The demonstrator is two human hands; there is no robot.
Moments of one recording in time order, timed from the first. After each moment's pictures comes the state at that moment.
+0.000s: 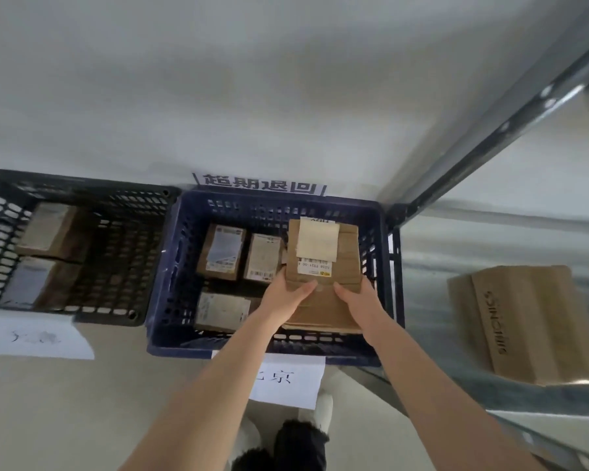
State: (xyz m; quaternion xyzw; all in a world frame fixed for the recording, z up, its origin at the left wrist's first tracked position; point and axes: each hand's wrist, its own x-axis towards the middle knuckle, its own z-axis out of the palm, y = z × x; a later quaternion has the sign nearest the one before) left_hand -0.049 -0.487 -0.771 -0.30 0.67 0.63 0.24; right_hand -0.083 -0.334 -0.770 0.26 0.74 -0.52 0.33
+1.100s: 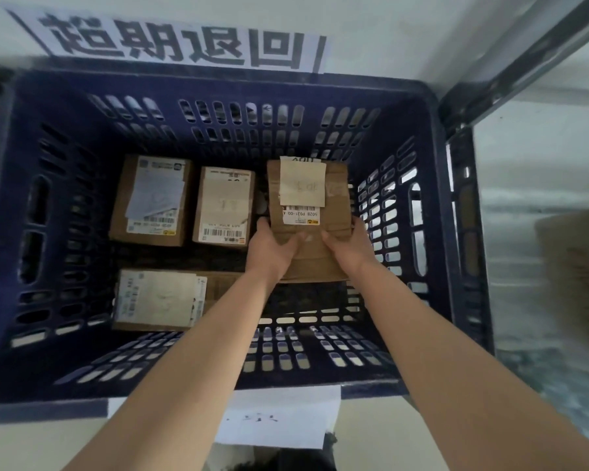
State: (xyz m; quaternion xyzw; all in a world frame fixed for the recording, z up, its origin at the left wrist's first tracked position) left_hand -0.100 -0.467 -1.002 -0.34 0.75 0.54 0.20; right_hand -0.133 -0.332 -0.988 0.26 0.80 -0.45 0.29
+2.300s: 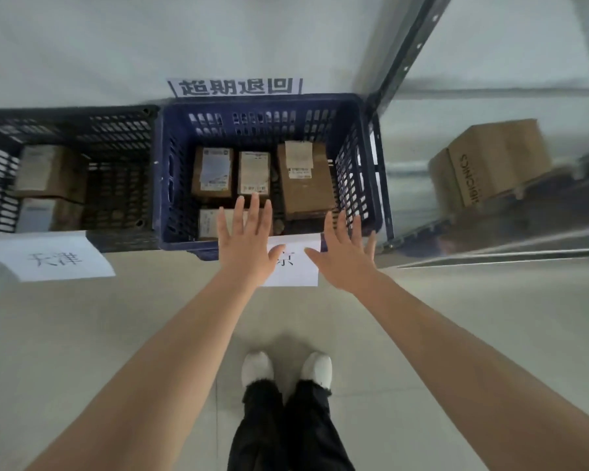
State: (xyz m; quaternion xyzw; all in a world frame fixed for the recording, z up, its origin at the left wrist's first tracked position) left_hand 0.098 -0.501 -0.757 -0.01 0.98 -0.02 0.21; right_hand 0.076 -0.321 -0.743 -0.07 0.93 -0.04 0.35
